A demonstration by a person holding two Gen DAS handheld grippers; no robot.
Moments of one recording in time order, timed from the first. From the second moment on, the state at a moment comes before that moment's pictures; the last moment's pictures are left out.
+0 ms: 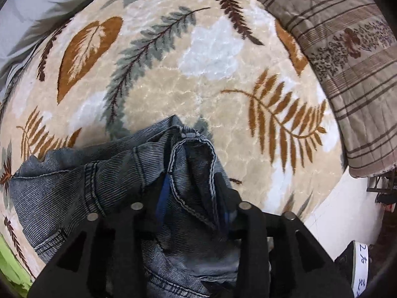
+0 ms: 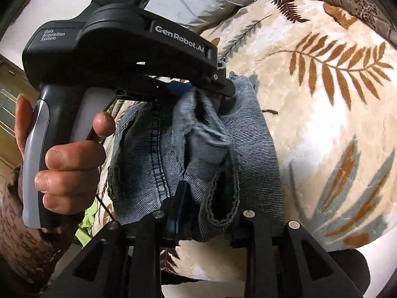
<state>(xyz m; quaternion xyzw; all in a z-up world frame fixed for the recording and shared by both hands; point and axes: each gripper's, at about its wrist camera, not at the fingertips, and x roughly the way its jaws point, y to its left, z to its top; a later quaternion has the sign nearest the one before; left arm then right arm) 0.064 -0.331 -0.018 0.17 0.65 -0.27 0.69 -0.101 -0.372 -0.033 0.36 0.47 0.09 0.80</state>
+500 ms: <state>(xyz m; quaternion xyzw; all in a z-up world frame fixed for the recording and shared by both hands) 0.083 -0.167 0.060 0.05 0.60 -0.24 0.76 -0.076 -0.426 0.005 0.36 0.42 0.08 0.83</state>
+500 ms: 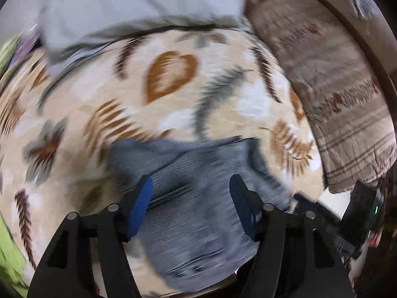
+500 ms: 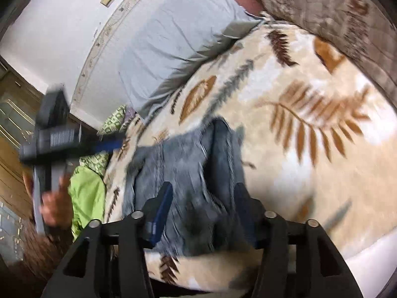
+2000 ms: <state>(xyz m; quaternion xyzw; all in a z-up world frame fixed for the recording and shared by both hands) 0.012 -0.110 -0.016 -0.03 0.63 -0.21 0.75 -0.049 -0.418 -0.036 0.34 0.50 0.11 0.79</state>
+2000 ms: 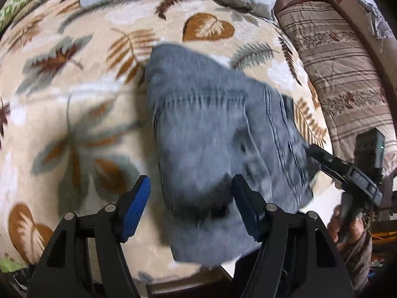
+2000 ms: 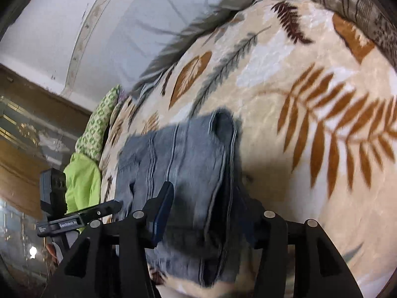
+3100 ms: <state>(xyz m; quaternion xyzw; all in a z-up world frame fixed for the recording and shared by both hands) 0.045 -0.115 -0.063 -0.13 0.67 -0.26 0.69 -0.016 -0.432 -0.087 0.40 0.51 0.23 0.72</state>
